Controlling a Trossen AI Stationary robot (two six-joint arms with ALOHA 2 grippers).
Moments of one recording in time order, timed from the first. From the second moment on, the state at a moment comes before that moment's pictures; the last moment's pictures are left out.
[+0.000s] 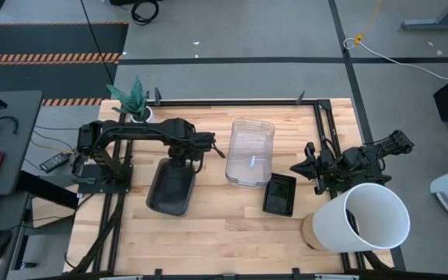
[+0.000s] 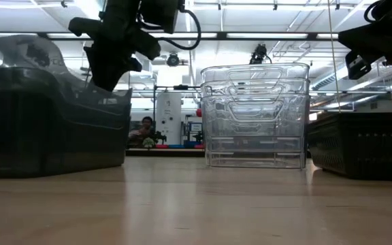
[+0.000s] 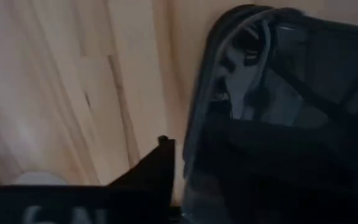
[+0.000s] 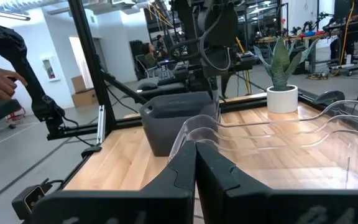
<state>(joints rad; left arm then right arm) 0.11 1.72 1.45 -1.42 -0.07 0.20 0.38 0.01 0.06 0.01 0.35 0.15</state>
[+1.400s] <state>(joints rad) 0.00 0.89 0.36 -0.14 -0.30 -0.30 0.38 0.01 0.06 0.01 0.35 0.15</state>
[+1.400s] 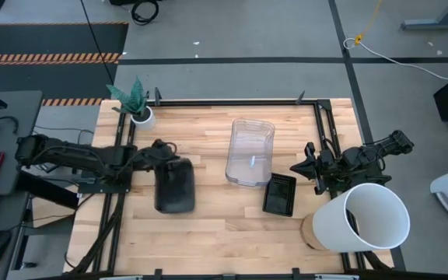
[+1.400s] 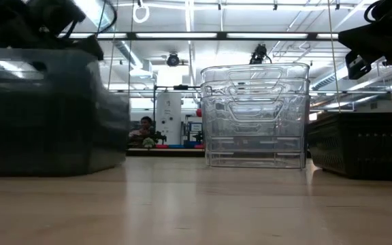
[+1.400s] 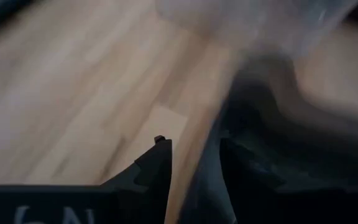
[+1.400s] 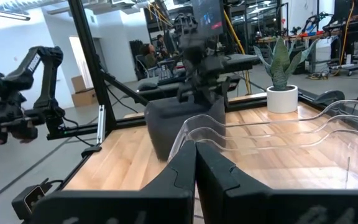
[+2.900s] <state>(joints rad) -0.03 0.51 0.37 0.01 -0.21 -0.15 0.38 0.01 0.06 0.02 0.35 0.15</state>
